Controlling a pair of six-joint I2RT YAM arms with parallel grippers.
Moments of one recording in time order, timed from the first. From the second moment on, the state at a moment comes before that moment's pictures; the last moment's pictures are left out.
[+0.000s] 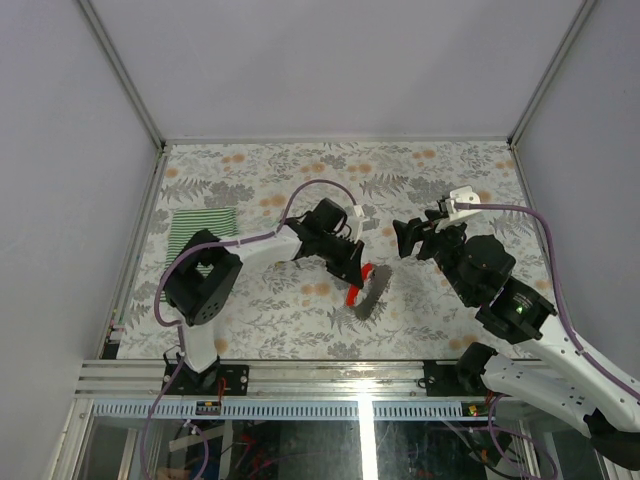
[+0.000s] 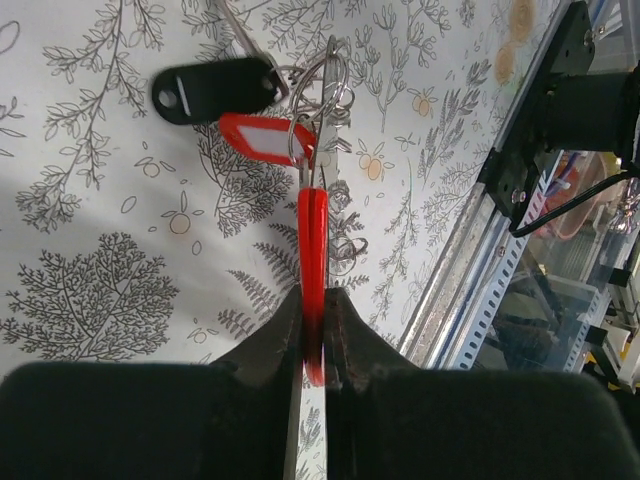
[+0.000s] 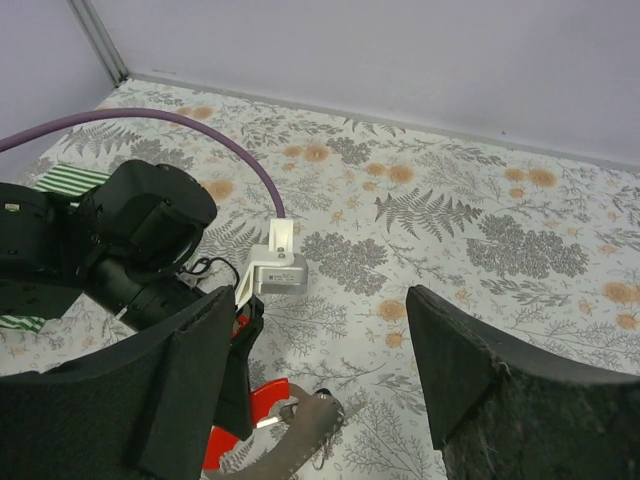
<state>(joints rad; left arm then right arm) -0.72 1.86 1.18 -0.26 0.71 -0.25 0.83 0.71 0.86 -0.23 0.44 0.11</state>
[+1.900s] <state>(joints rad) -0.47 0.79 0.75 -0.20 -0.28 -0.31 0.83 0.44 0.80 -0.34 0.46 -0.01</state>
